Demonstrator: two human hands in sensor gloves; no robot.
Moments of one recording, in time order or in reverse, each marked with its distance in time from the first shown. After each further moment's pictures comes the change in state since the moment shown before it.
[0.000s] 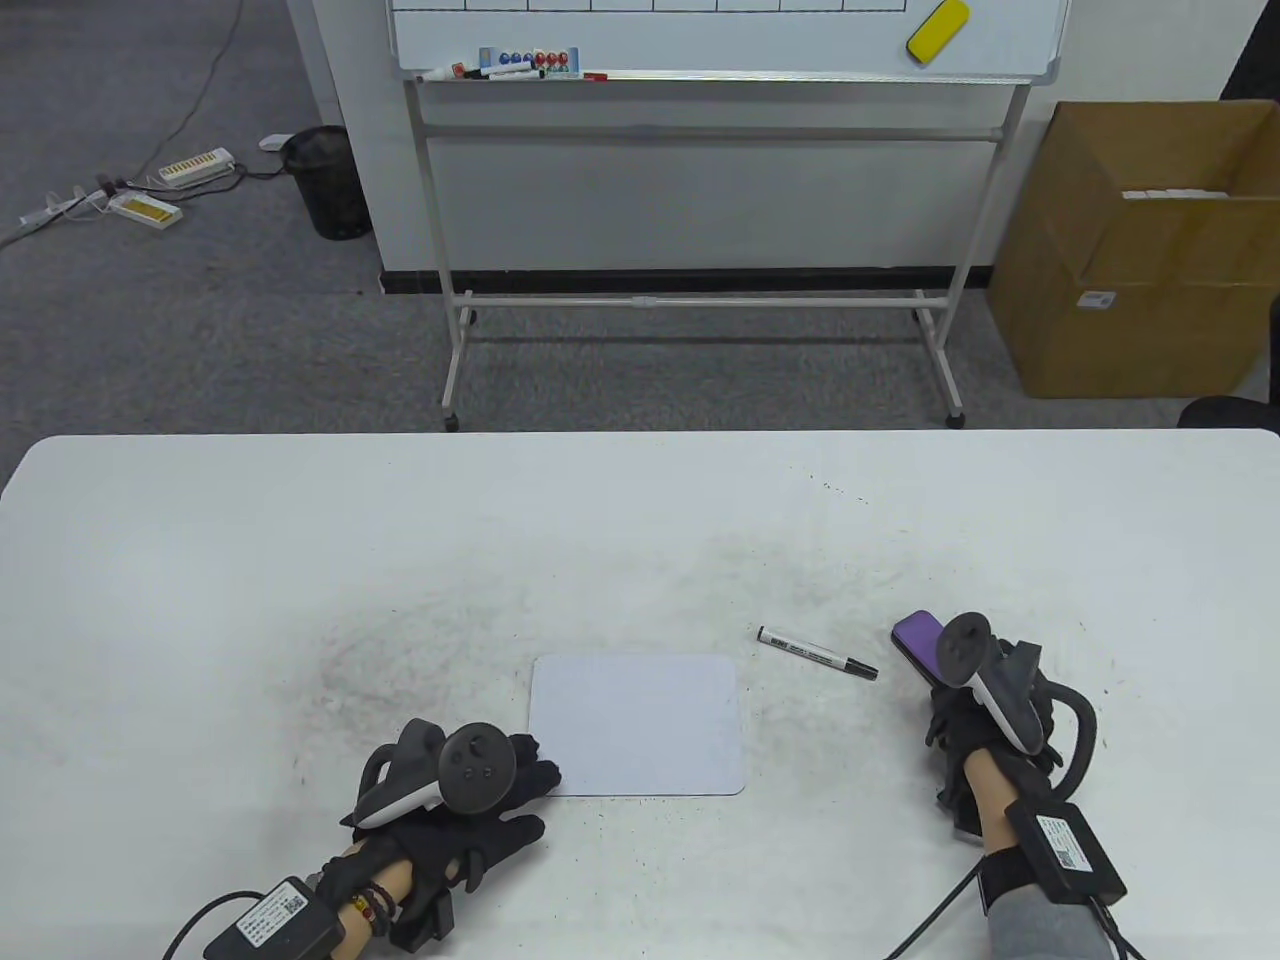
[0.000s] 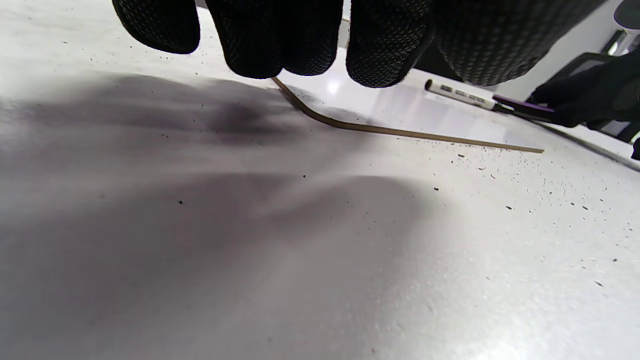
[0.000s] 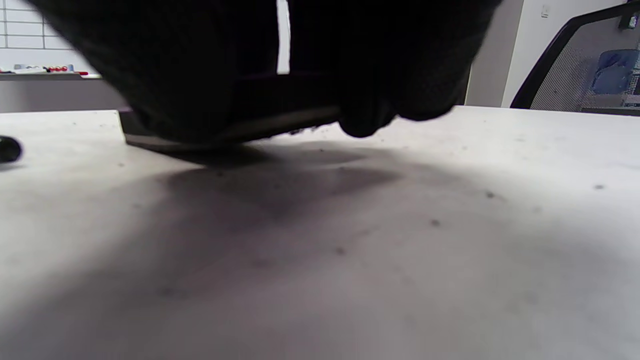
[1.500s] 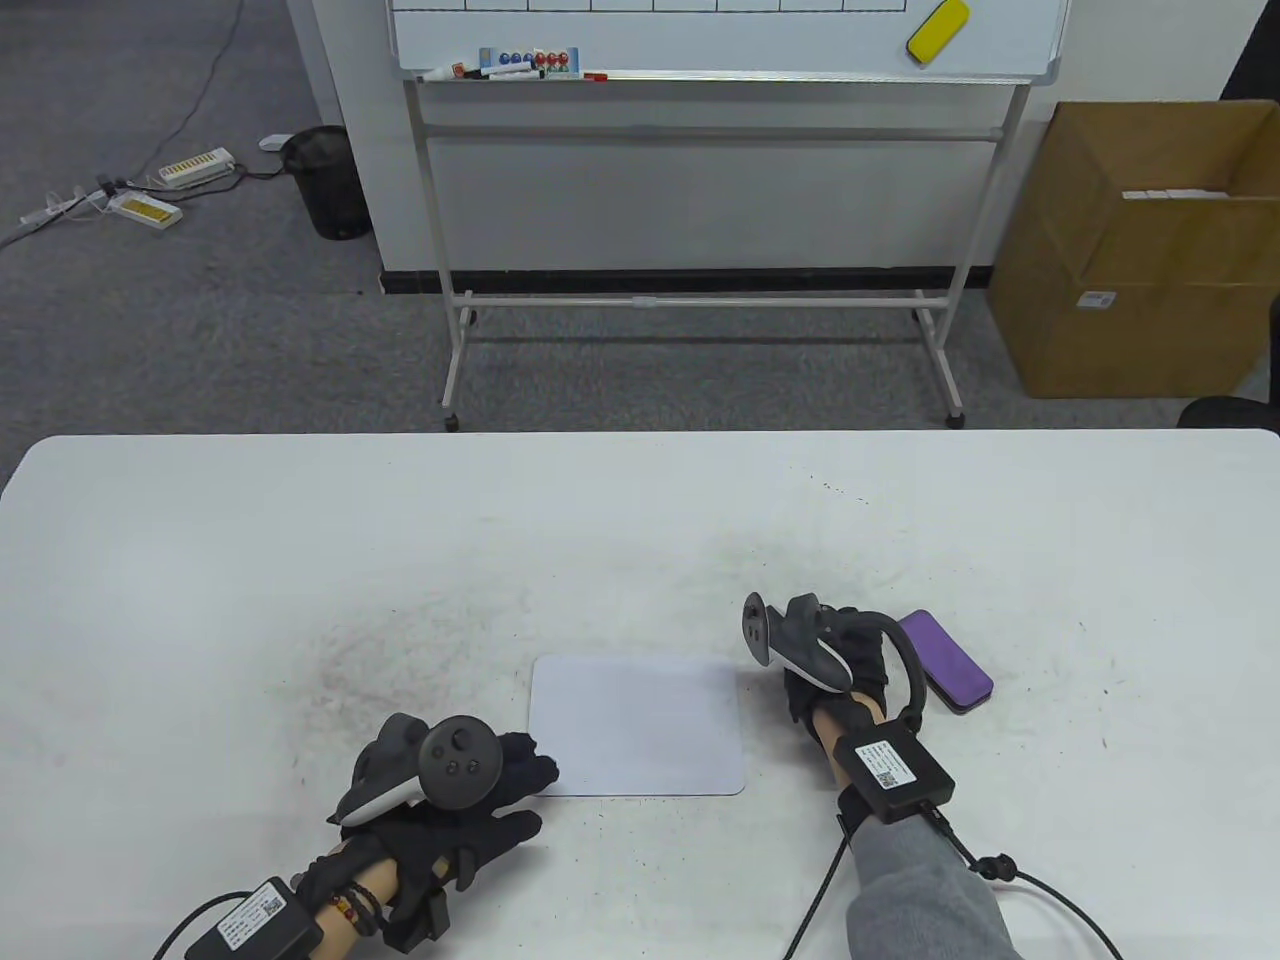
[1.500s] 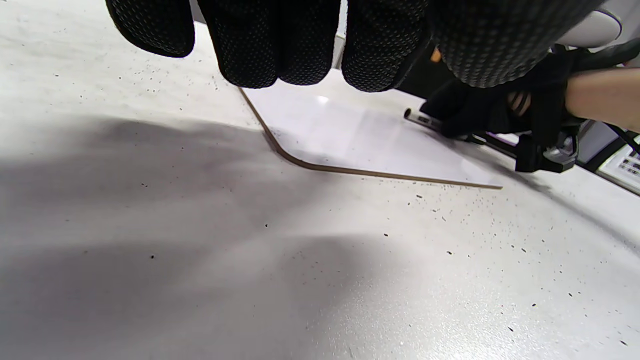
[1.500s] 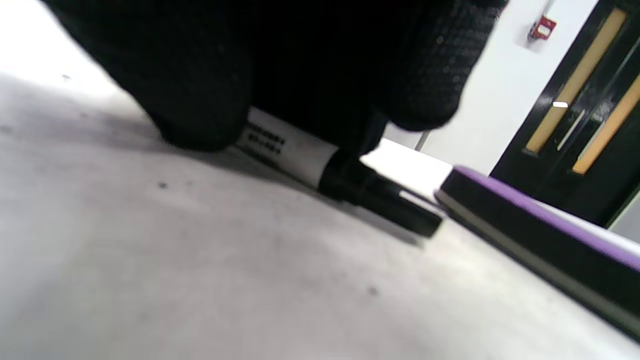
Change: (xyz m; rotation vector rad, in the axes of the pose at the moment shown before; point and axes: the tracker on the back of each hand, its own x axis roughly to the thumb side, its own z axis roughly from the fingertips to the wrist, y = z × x) left_hand -0.001 0.015 0.010 0.032 -0.032 0.063; right_hand 0.173 0.017 0.015 -0.099 -0.404 0.403
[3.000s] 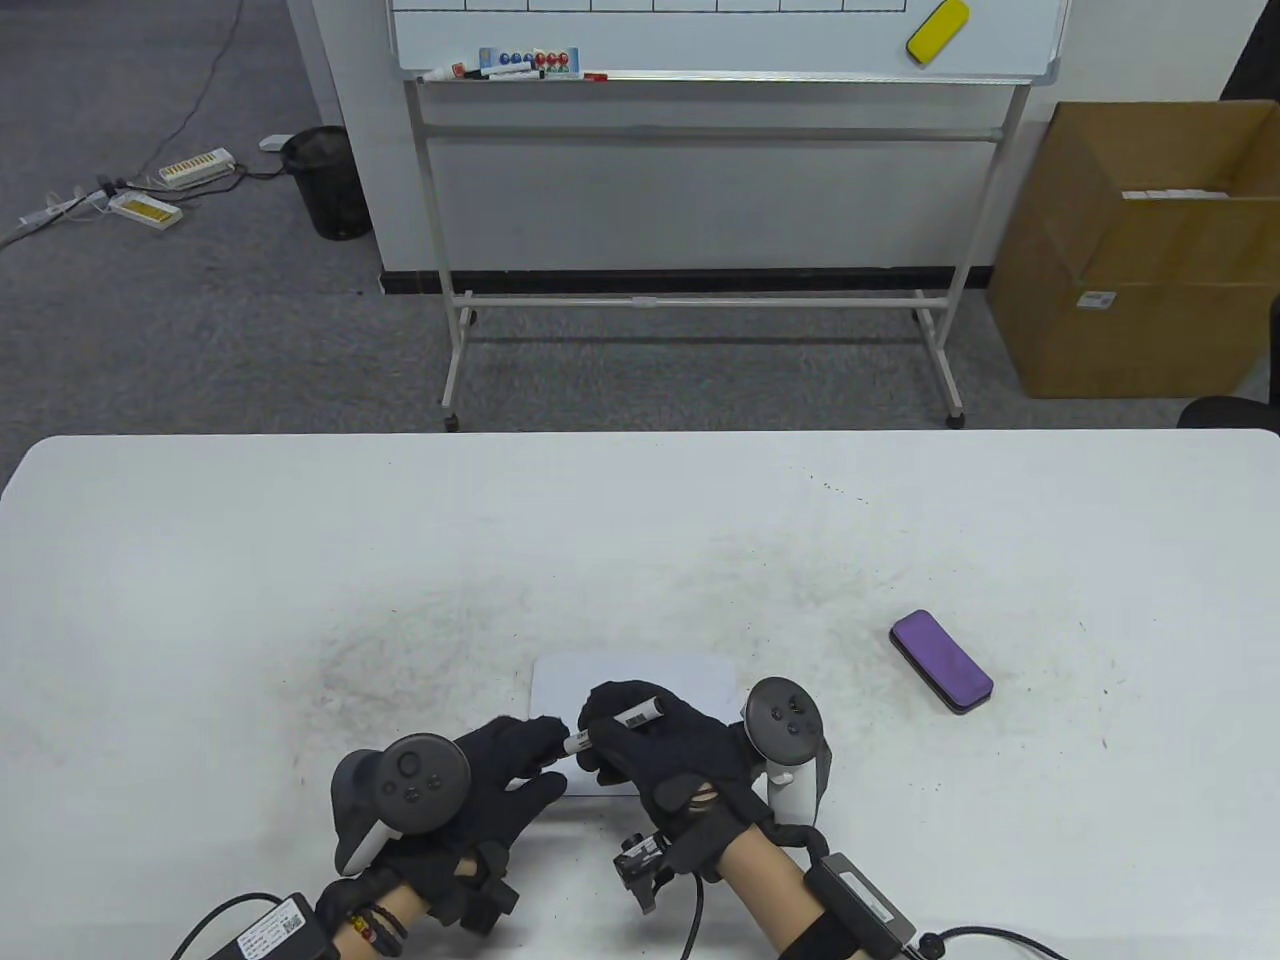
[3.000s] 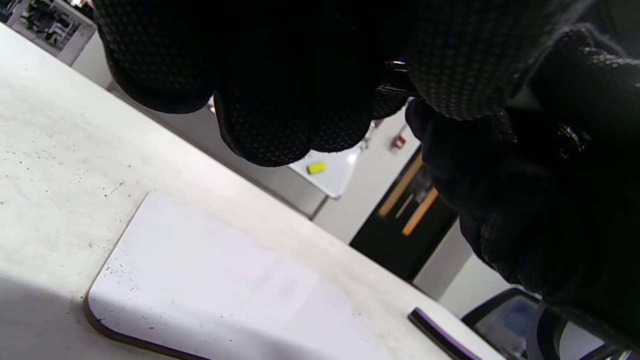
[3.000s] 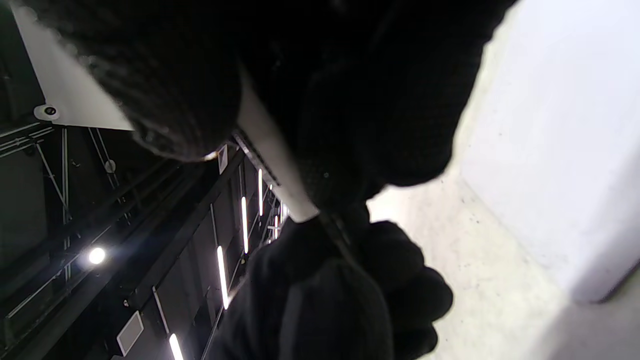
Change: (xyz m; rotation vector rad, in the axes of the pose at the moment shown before) left_hand 0.017 0.017 0.022 0.500 -0.003 0.303; right_hand 0.062 -0.058 0.133 0.186 -0.220 -1.899
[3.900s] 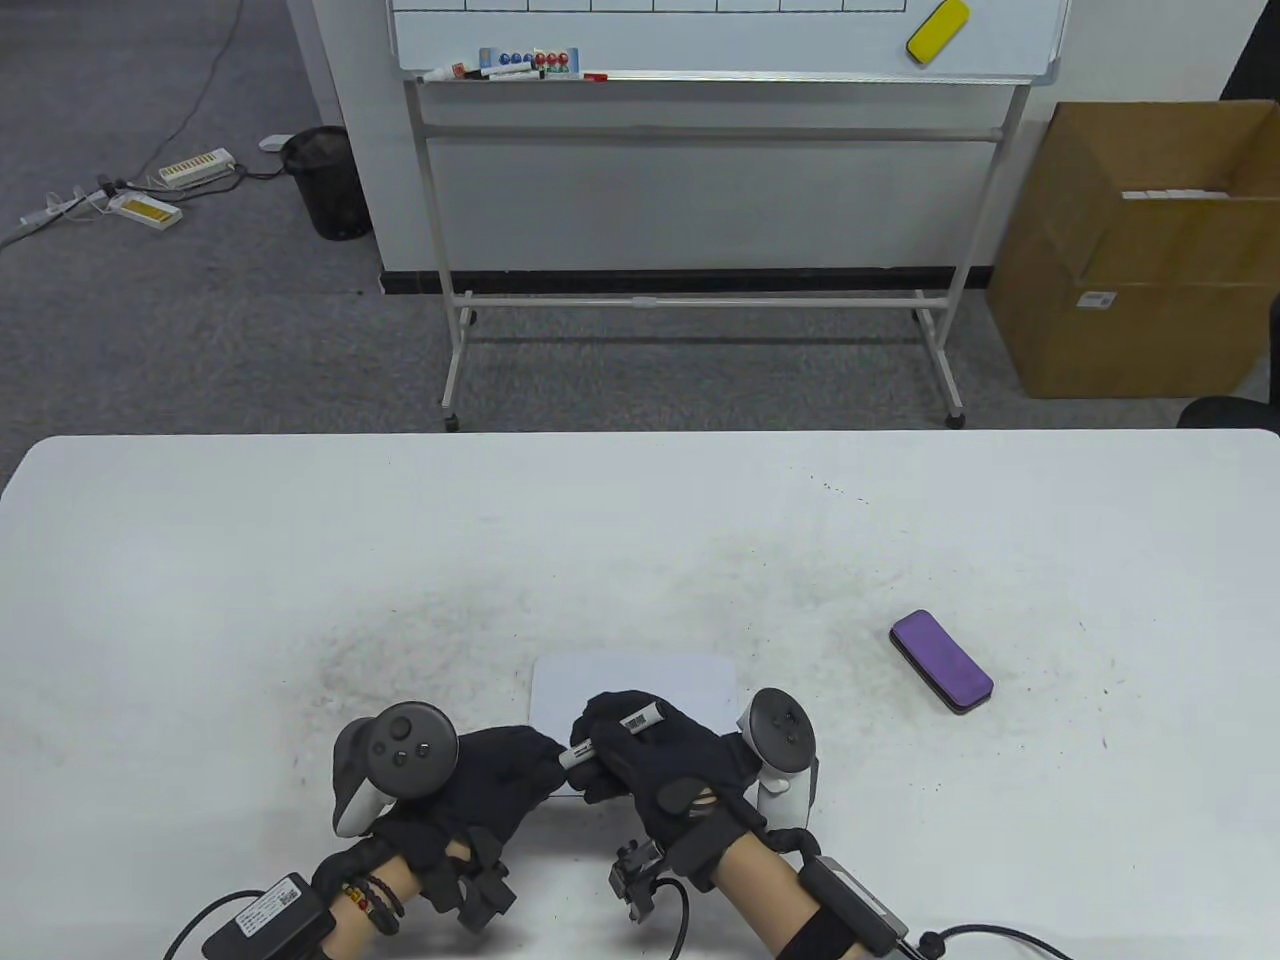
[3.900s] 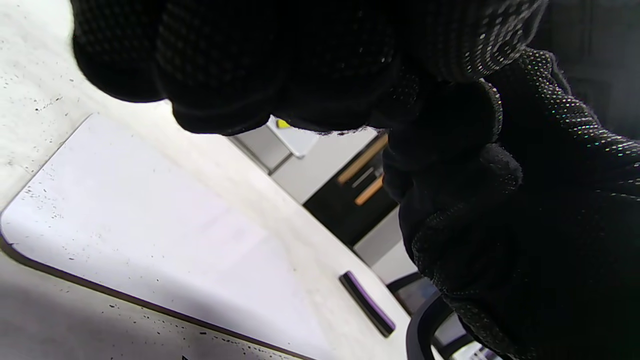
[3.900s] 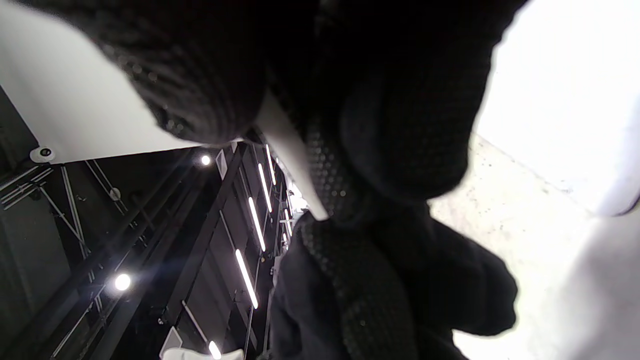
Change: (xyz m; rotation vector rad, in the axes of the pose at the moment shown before) left_hand -0.009 -0.005 -0.017 -0.177 -0.079 0.221; right_hand -0.009 0.009 0.000 0.057 0.041 -0.184
